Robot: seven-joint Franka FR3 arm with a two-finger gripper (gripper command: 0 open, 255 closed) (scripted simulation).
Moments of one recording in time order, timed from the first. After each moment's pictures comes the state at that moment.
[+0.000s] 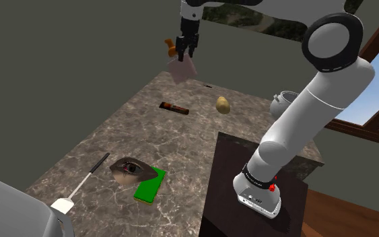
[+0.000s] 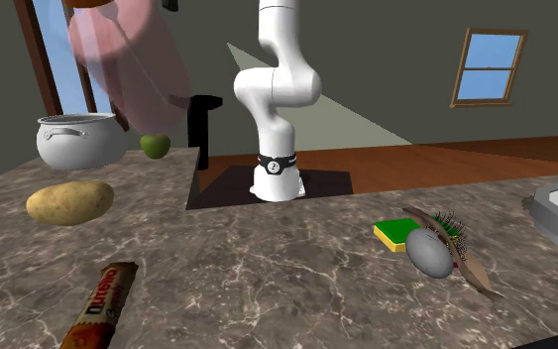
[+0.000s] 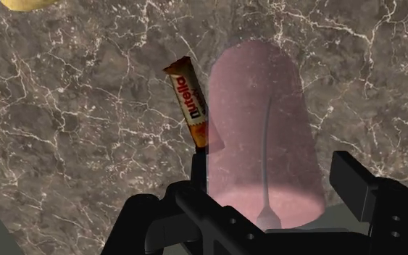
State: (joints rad) arm -0.07 -0.13 -0.02 -1.78 -0.04 1.66 -0.16
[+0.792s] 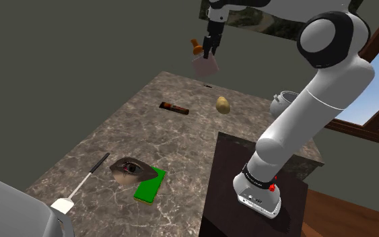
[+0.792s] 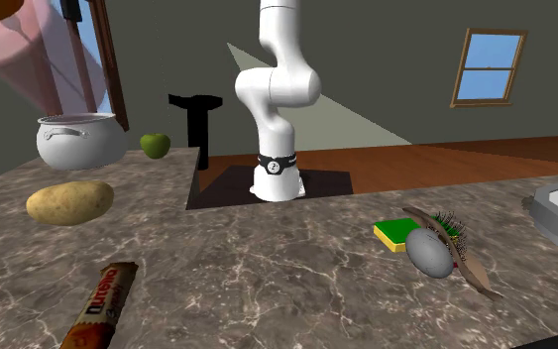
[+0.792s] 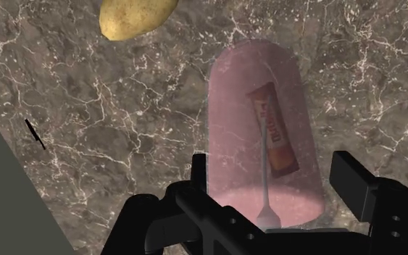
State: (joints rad) arm -0.20 -0.13 -0.19 -1.78 -0.06 1.67 -0.45
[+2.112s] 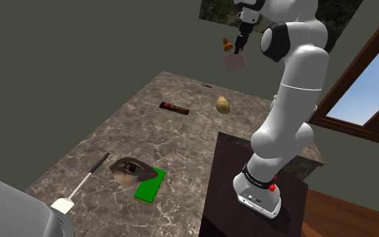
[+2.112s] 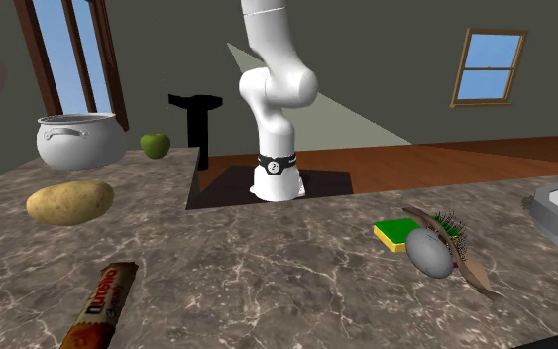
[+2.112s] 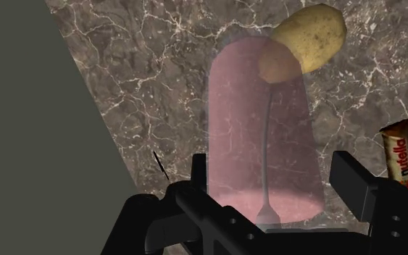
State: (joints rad) arm -0.48 0.26 -0.43 -1.31 0.09 1.58 -0.96
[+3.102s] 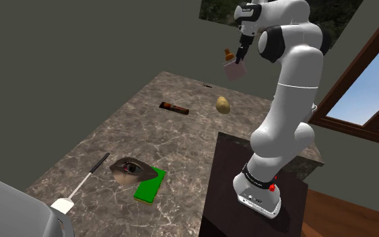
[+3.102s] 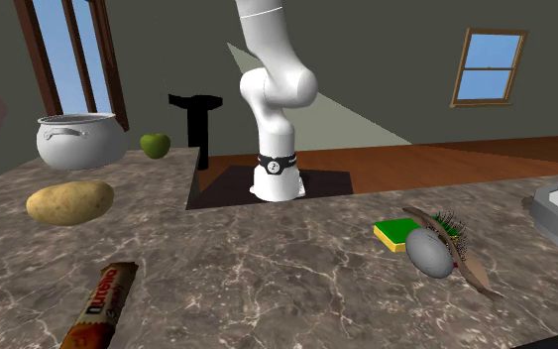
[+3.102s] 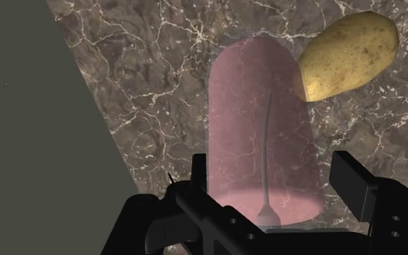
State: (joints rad) arm -0.53 0.32 -0.44 -1.40 0.12 1.72 -1.04
